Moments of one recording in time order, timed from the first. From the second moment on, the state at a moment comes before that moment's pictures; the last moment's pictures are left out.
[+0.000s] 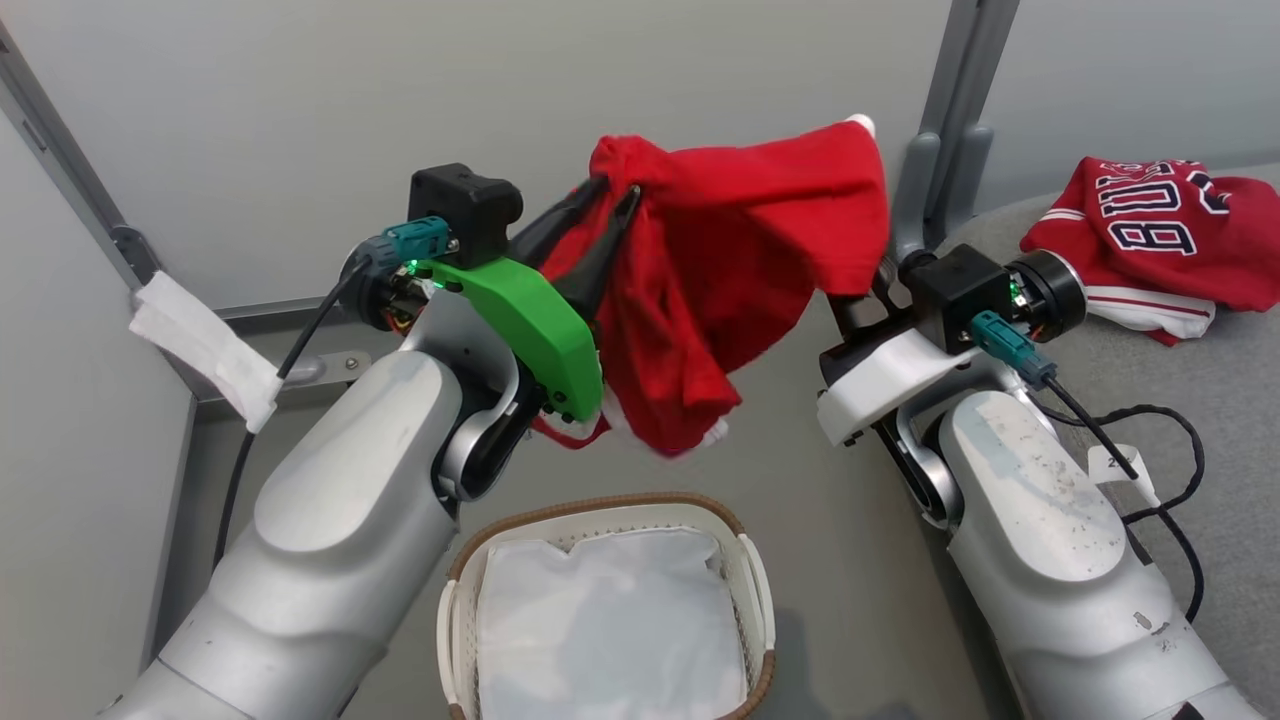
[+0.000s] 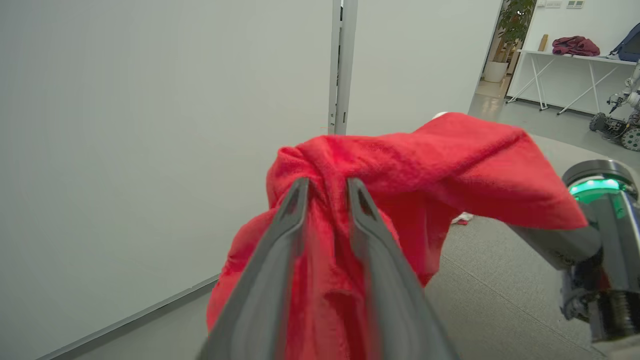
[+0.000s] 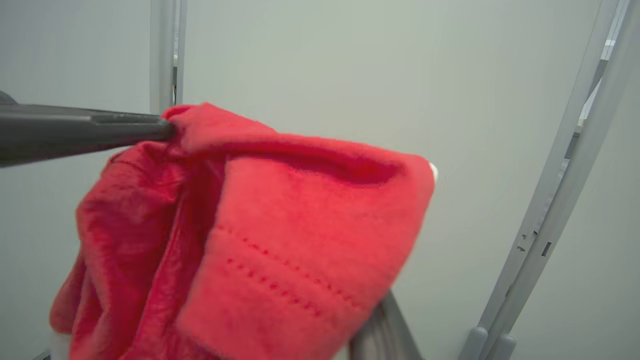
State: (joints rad) left arm -0.78 0.18 -0.71 0.41 -0.74 -0.09 0.04; right arm -0.62 -0.05 0.31 0.44 0.11 0.13 -0.26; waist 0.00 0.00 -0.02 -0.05
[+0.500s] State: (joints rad) left arm -0.74 0.22 -0.70 0.47 -0.75 -0.10 -0.03; right arm -0.62 -0.08 0.23 0.40 0.08 0.13 -0.26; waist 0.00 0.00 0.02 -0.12
